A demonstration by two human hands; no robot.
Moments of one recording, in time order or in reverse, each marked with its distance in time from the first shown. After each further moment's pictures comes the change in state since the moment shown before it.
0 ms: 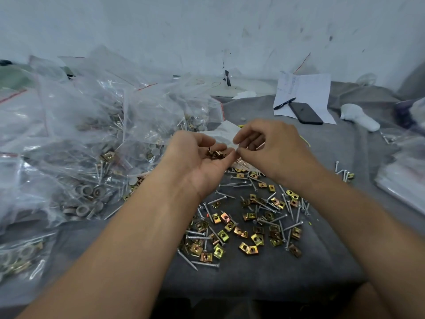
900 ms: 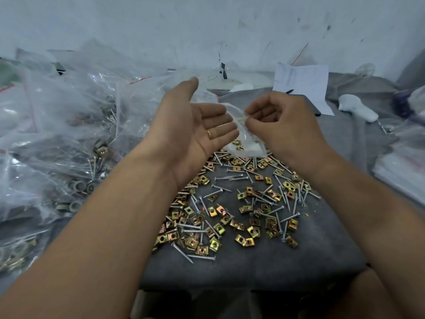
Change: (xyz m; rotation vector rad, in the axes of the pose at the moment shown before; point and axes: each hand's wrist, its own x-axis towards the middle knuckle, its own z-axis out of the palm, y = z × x) left_hand -0.017 0.021 0.012 0.424 -0.203 0.155; right_hand 0.004 0.003 -0.014 0.221 0.185 0.047
